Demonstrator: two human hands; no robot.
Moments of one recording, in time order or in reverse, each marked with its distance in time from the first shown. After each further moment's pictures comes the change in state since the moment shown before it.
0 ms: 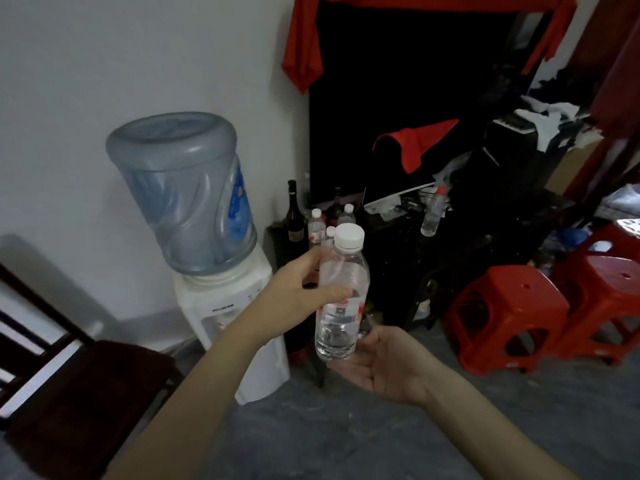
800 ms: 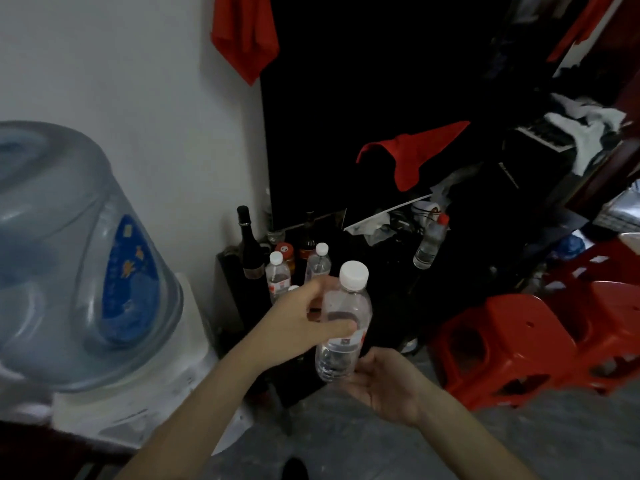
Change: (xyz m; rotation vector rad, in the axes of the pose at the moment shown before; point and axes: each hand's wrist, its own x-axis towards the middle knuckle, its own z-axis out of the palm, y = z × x) left_hand 0.296 -0.102 -0.011 -0.037 -0.116 -0.064; right_hand 0.181 -0.222 -0.097 0.195 0.087 0.069
